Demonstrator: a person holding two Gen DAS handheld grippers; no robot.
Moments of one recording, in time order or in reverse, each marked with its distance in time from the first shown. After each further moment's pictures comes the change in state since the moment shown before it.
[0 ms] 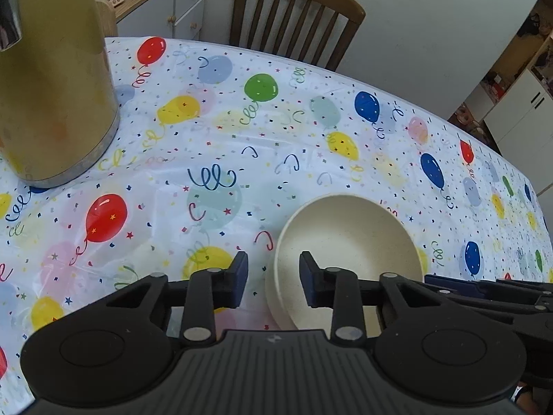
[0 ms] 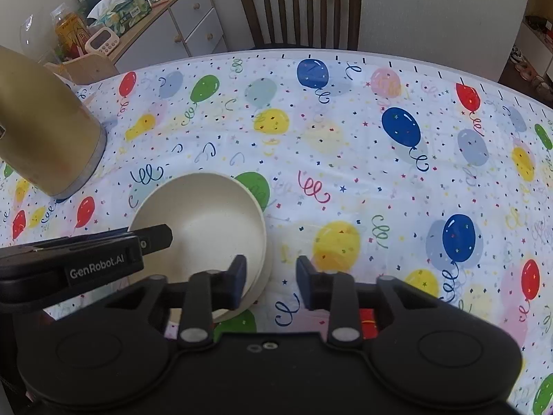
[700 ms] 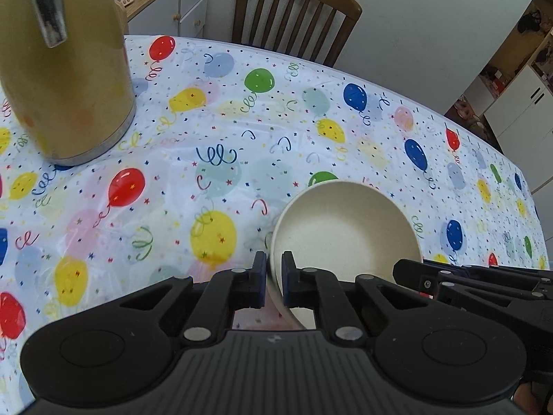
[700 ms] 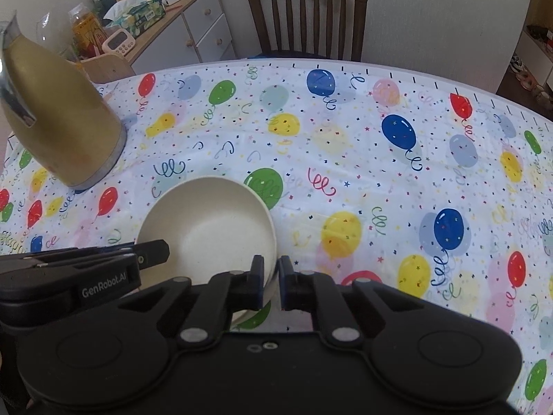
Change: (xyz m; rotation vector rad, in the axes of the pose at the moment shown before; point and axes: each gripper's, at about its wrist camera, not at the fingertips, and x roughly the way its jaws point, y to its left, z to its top) left arm -0.046 -0.007 -0.022 -0.015 0.025 0.010; right arm -0.037 0.014 -0.016 -0.025 -0.026 0.003
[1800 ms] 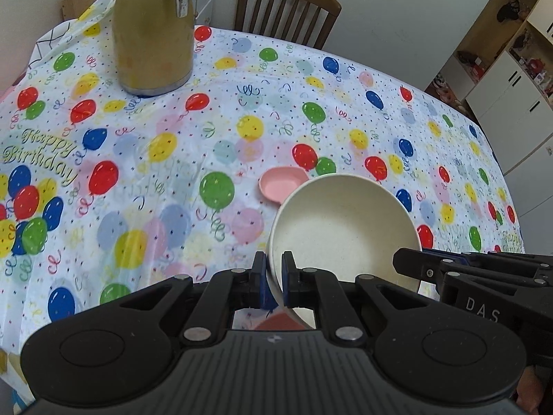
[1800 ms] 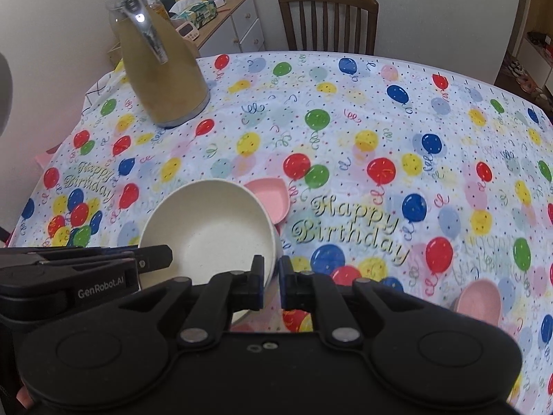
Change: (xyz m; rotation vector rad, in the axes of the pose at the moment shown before) left arm -0.164 0.032 -0.138 0.032 0.006 -0.022; right arm -0.142 0.072 -0.137 -0.025 -0.026 0.034
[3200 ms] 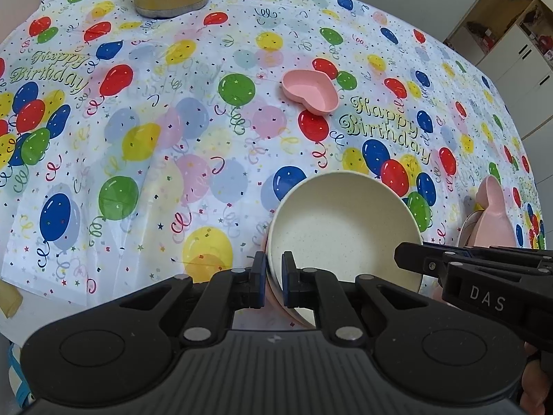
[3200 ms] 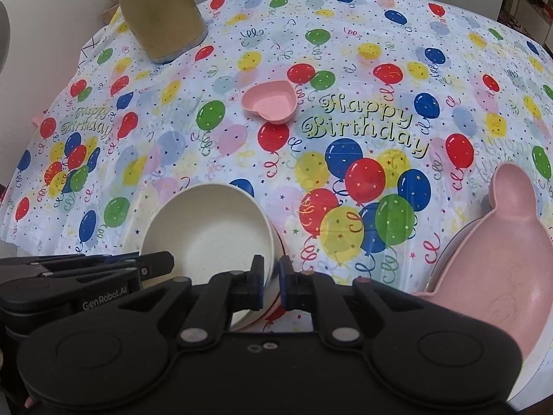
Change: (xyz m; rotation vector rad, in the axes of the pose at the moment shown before) left arm 0.023 0.019 -0.080 -0.002 0.120 0.020; right arm 0.026 0.006 -0.079 0.067 0.121 0.014
